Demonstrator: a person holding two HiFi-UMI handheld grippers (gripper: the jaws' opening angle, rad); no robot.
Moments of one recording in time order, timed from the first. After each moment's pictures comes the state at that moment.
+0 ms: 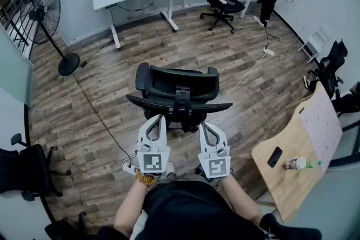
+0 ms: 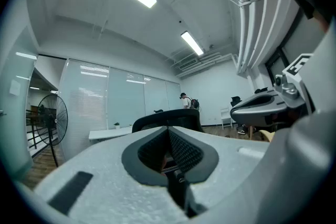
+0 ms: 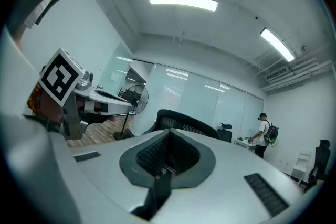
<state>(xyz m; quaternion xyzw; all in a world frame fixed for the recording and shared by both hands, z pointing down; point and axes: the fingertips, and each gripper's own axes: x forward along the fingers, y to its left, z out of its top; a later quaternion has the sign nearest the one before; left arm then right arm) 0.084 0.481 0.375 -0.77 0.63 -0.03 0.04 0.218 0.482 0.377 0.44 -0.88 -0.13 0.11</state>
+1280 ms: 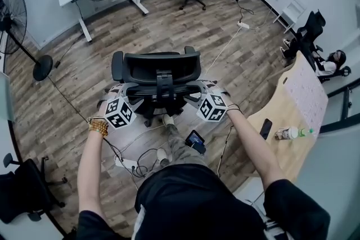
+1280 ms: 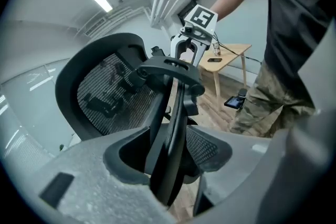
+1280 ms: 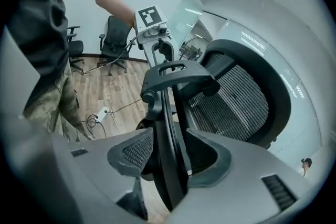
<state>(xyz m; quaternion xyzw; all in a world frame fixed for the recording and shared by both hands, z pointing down) 0.063 0.389 0.524 -0.86 0.24 -0.42 0.15 0.223 0.385 0.508 0.13 -0.86 -0.23 0.44</state>
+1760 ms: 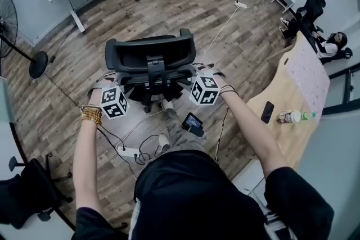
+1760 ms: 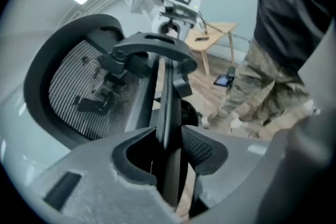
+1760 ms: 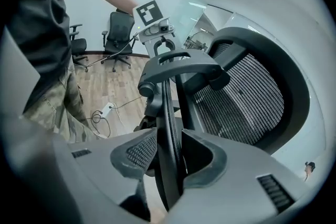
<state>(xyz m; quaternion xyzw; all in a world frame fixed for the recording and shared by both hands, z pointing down) 0.053 0.380 0.551 -0.82 0.18 -0.52 0.18 0.213 0.371 0.525 0.10 -0.85 -0.23 0.47</state>
